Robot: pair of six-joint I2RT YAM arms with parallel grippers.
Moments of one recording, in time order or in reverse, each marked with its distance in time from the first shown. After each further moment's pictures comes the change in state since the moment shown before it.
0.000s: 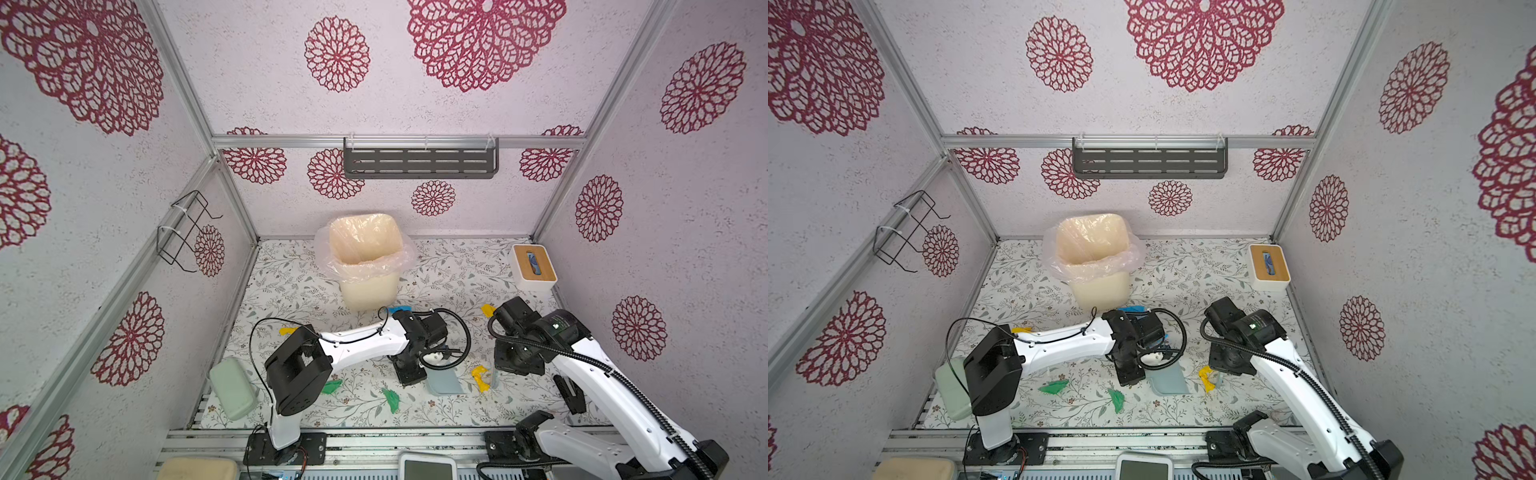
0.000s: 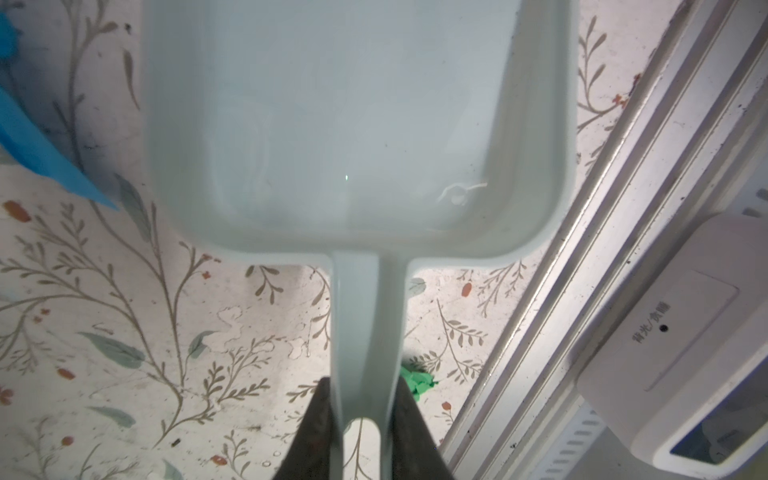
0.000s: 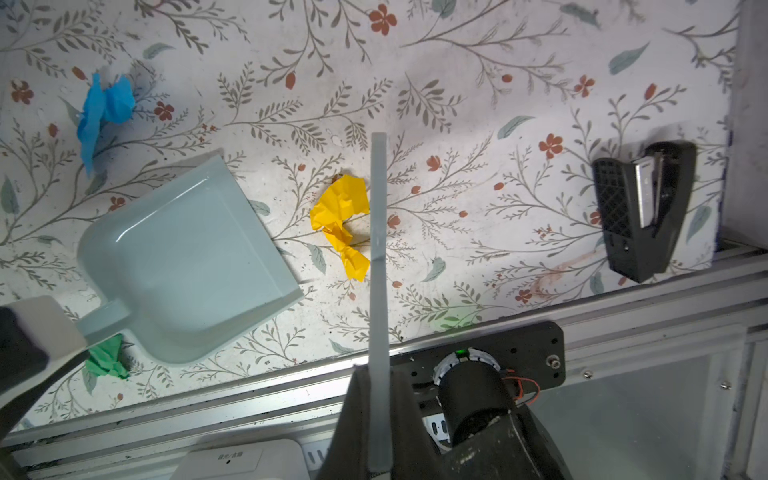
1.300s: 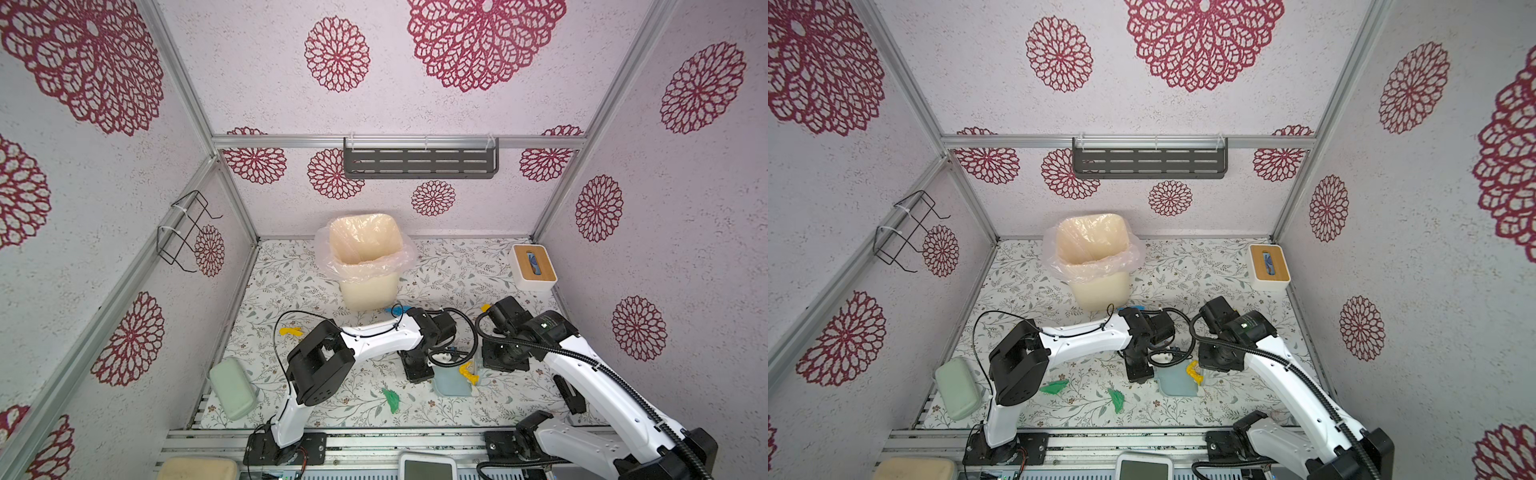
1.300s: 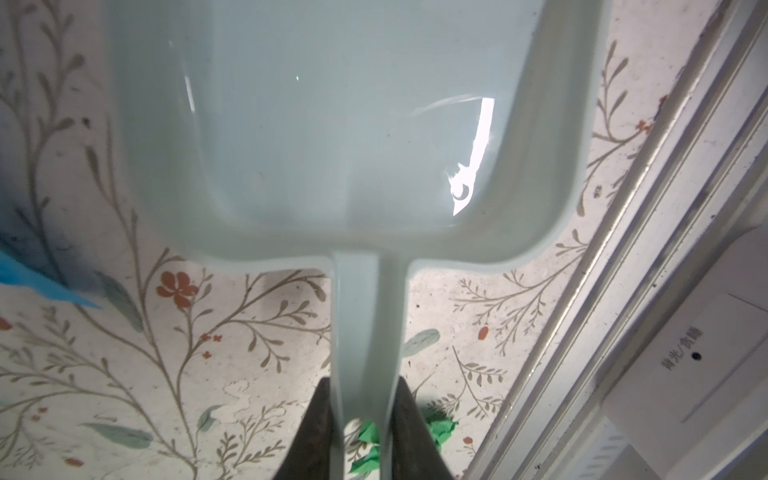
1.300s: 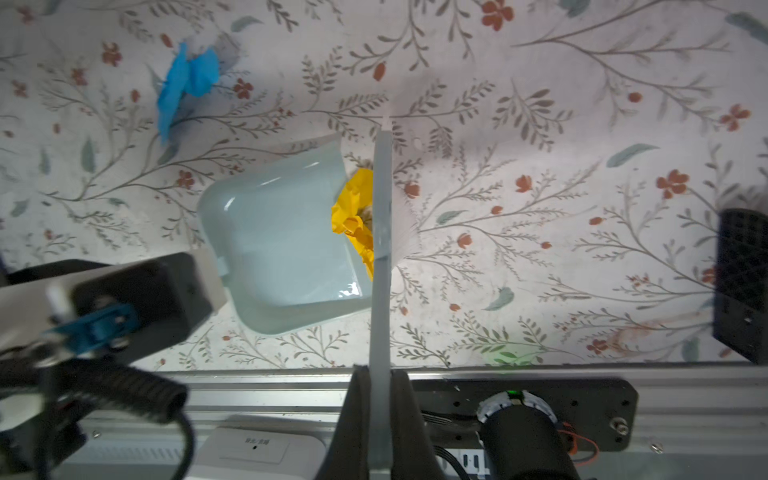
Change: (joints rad) left arm 0.000 0.137 0.121 -0.029 0.018 0.086; right arm 0.013 0.024 -0.075 0.196 -0.179 -0.084
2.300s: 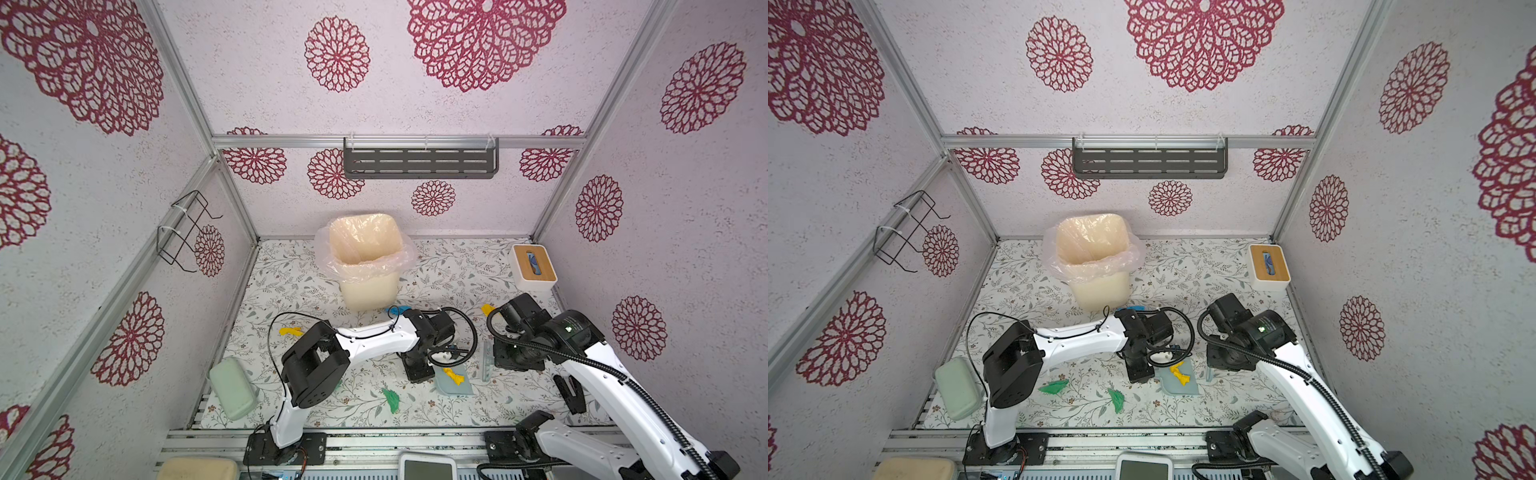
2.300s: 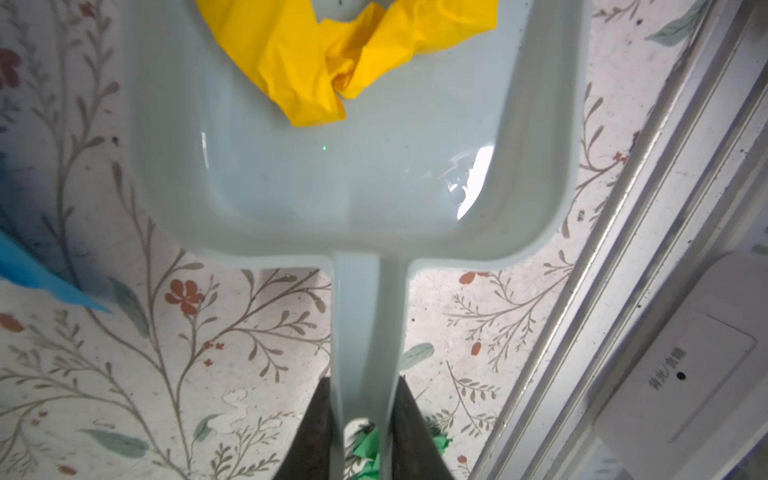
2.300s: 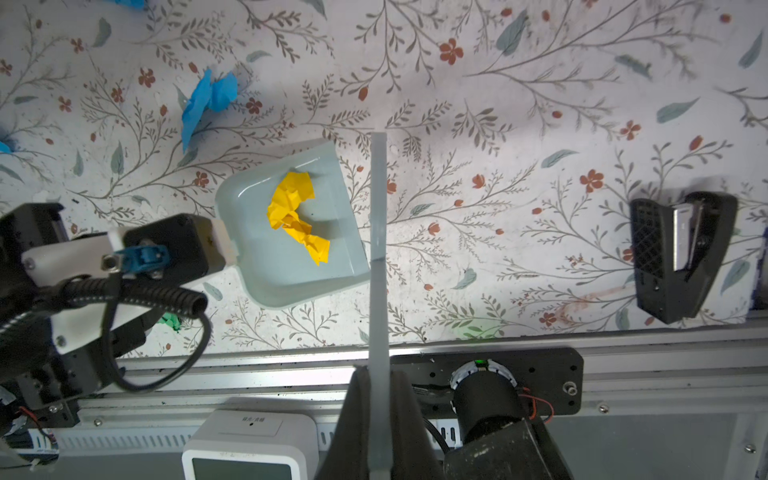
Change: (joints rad) left arm 0.007 -0.053 -0.061 0.079 0.014 -0.042; right arm -0.016 -0.060 0.150 -0.179 0.101 -0.005
